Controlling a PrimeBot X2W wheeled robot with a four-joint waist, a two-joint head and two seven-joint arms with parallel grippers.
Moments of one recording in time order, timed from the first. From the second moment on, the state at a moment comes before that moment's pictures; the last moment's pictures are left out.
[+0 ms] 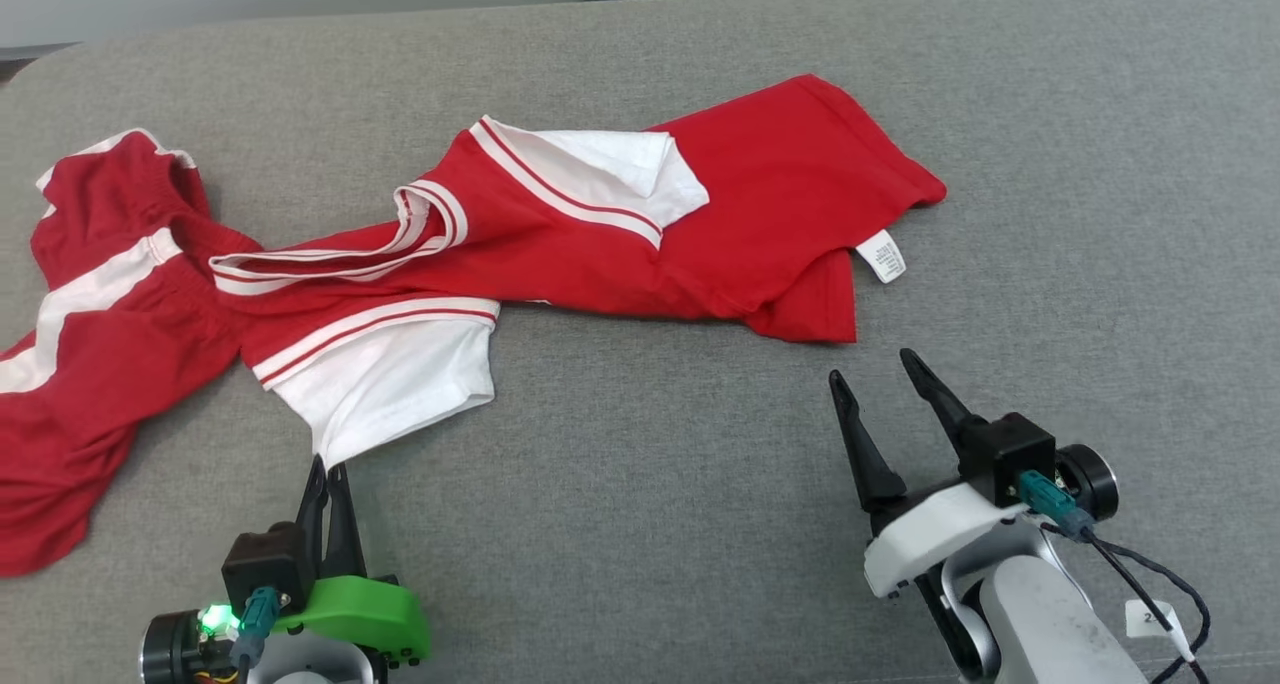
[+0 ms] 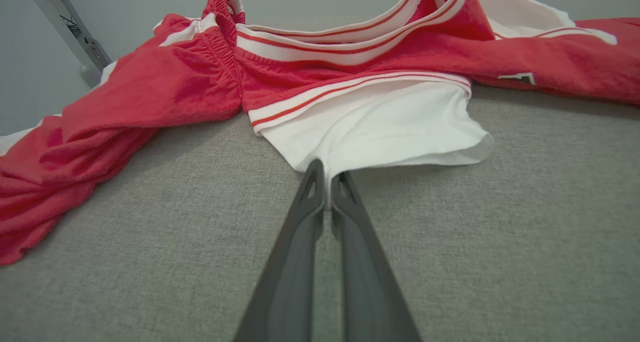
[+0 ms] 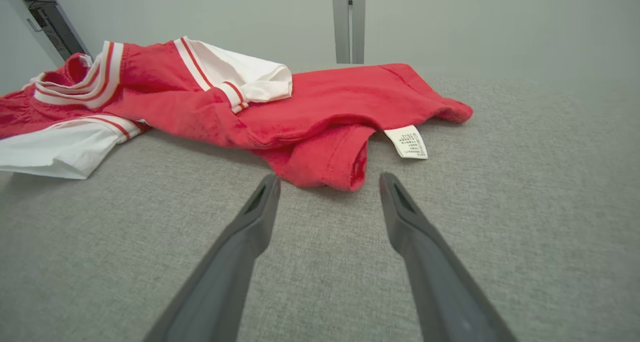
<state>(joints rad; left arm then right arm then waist) -0.09 0.07 -0.11 0.36 -0.18 0.13 -0.26 -0.20 -0.05 0.19 0.34 0.09 0.13 -0.26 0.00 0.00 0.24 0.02</state>
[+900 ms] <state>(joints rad) -0.11 0.08 -0.06 0.30 -0.14 0.10 -0.26 -0.37 -0.05 0.17 0.56 0.03 0.13 -0.26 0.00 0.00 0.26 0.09</state>
